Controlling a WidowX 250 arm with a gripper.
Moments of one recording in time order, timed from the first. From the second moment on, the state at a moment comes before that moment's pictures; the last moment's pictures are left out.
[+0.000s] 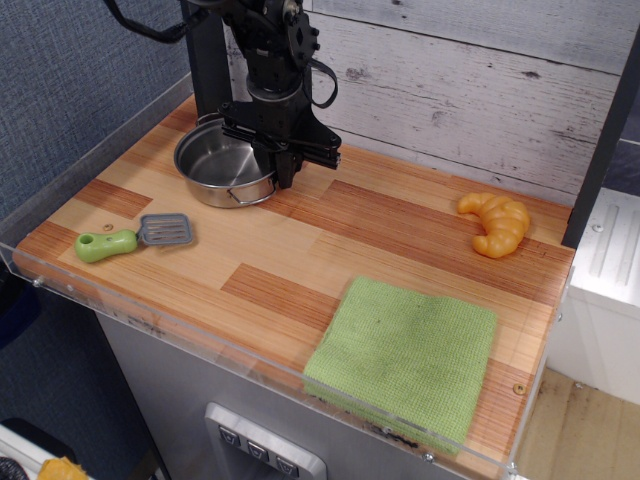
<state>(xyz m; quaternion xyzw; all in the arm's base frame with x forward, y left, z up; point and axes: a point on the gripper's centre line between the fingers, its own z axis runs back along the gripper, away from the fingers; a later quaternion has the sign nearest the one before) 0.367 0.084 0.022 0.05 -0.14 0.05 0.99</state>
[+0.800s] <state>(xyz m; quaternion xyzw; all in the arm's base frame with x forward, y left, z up) 0.360 0.073 0.099 0.02 -0.20 0.06 0.98</state>
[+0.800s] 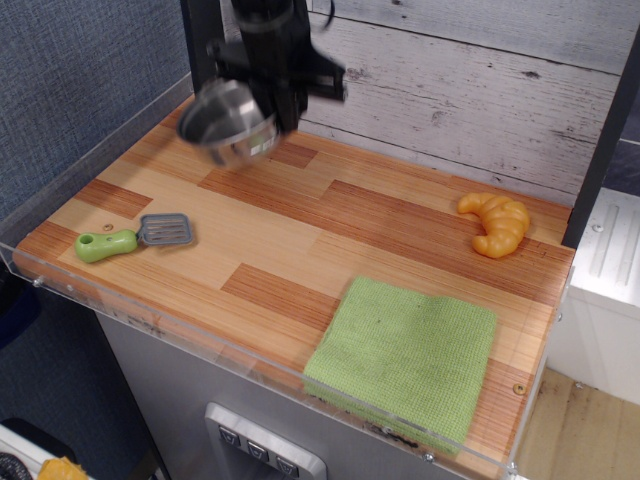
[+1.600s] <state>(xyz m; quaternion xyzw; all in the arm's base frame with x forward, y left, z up) 0.288 -0.001 0.111 -0.01 -0.20 -0.02 0.98</state>
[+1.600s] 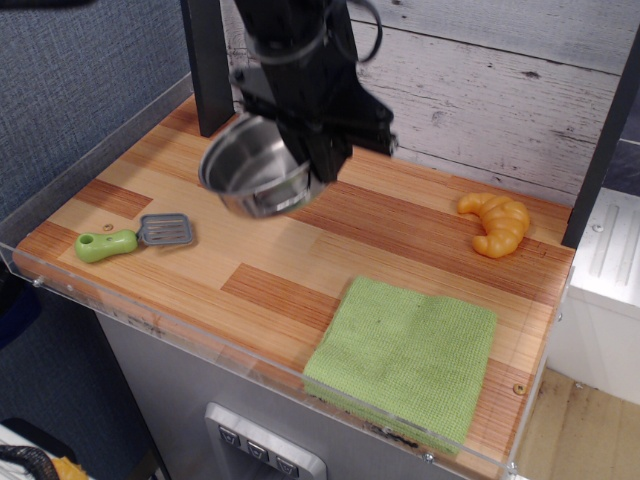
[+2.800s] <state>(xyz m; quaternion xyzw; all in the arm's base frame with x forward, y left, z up) 0.238 -0.083 0.065 -0.03 -0.15 -0.16 0.98</state>
